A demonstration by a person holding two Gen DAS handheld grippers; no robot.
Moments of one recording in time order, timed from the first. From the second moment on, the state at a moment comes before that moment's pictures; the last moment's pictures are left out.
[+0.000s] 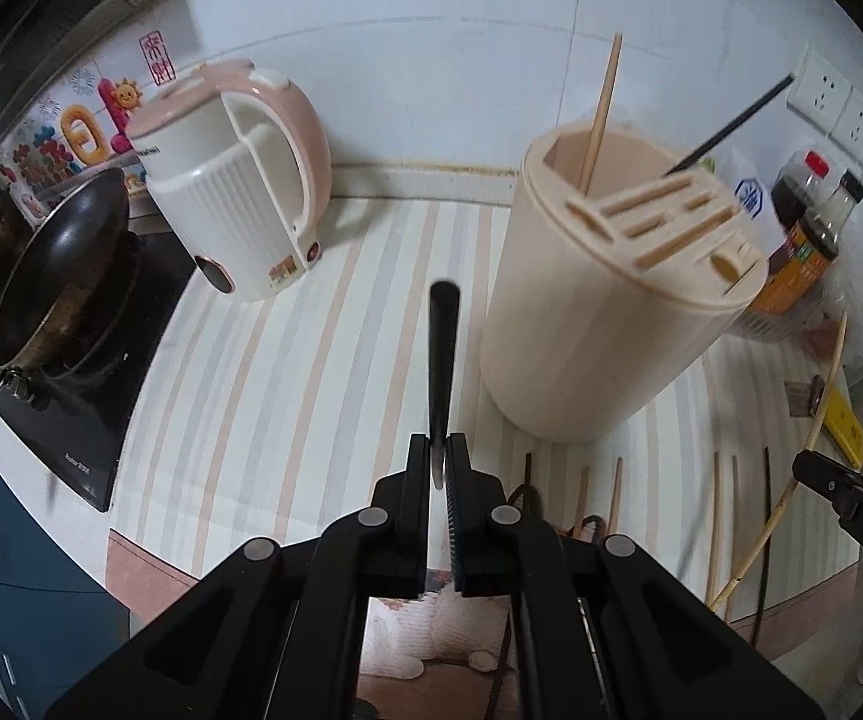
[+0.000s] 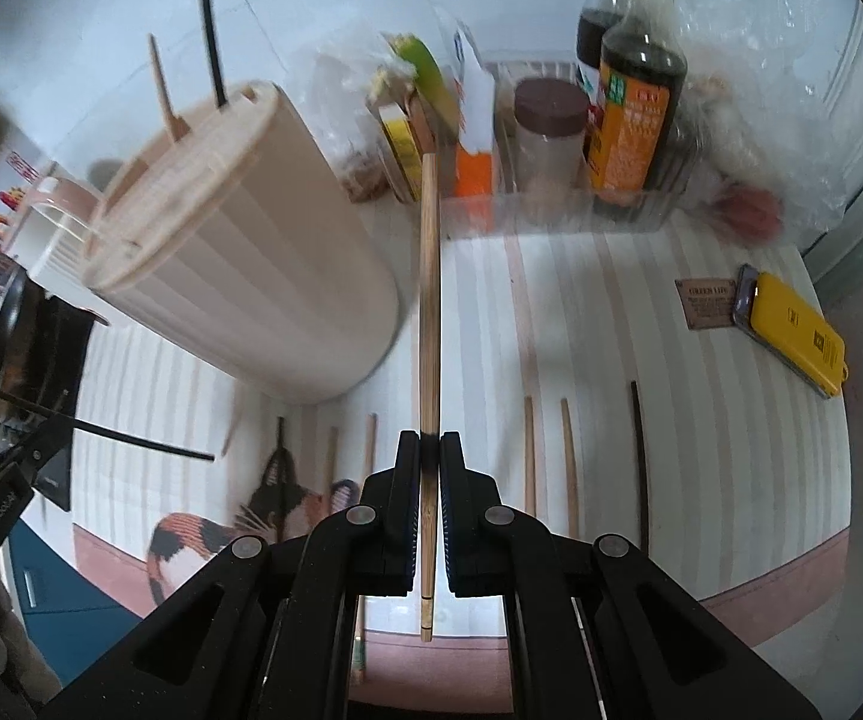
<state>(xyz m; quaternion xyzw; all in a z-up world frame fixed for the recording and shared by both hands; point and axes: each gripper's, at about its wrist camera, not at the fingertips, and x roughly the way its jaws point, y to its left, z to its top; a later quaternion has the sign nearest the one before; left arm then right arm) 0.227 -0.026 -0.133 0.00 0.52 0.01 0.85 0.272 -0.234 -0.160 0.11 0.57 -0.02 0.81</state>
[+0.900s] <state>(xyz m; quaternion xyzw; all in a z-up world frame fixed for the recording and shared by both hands) 0.243 -0.034 0.063 -0.07 0.38 -0.08 0.92 0.332 -0.203 0.033 0.14 0.42 0.07 0.90</state>
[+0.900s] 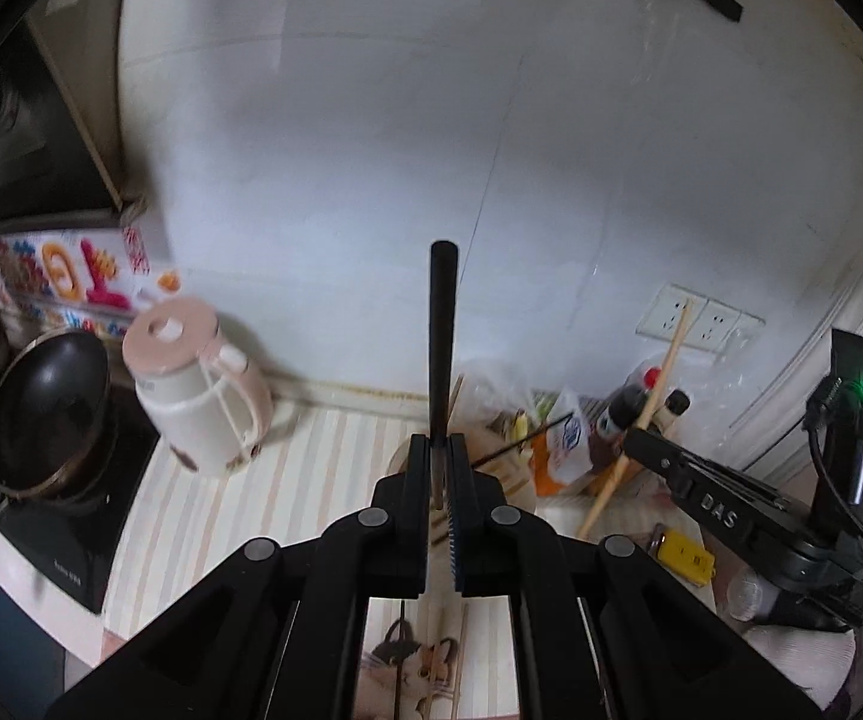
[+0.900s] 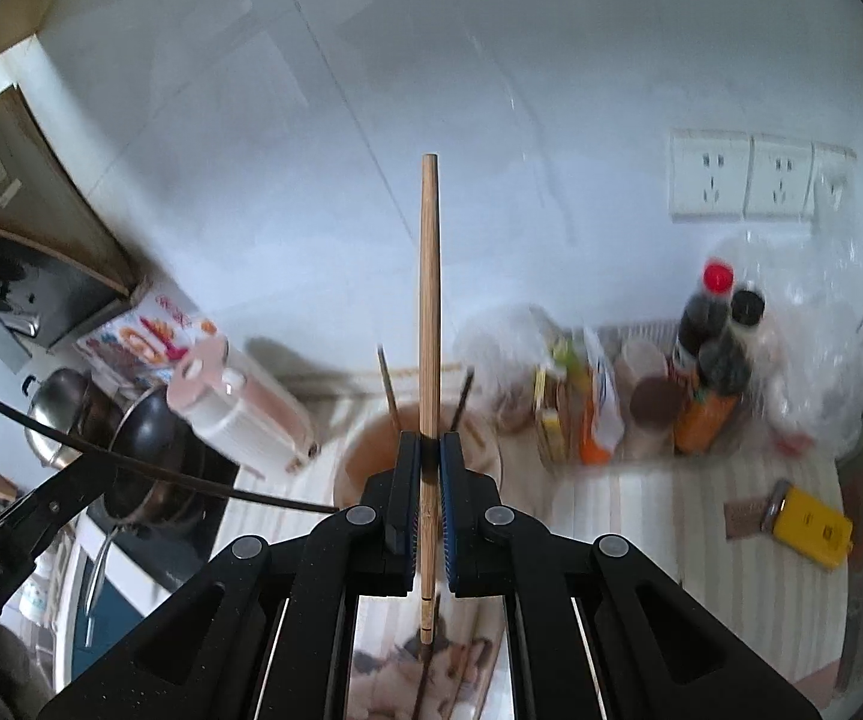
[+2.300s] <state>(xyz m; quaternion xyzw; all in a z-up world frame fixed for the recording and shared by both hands) 0.253 -0.014 -0.001 -0.06 0.42 0.01 0.91 0.336 -0.254 -0.017 0.17 0.40 0.00 0.90</state>
